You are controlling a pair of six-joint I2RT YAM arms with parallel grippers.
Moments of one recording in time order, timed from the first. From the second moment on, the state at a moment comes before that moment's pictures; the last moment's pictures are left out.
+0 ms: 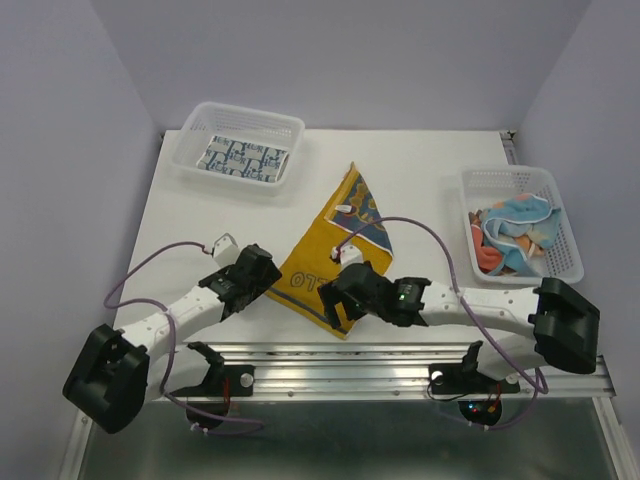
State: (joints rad) left arm -0.61 1.02 0.46 -0.37 -0.45 -1.15; right arm 1.09 1.36 0.80 -0.26 0.26 0.53
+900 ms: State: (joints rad) left arm -0.56 1.25 0.52 -0.24 -0.28 -0.99; right arm 1.28 1.56 0.84 -0.35 0.36 0.61
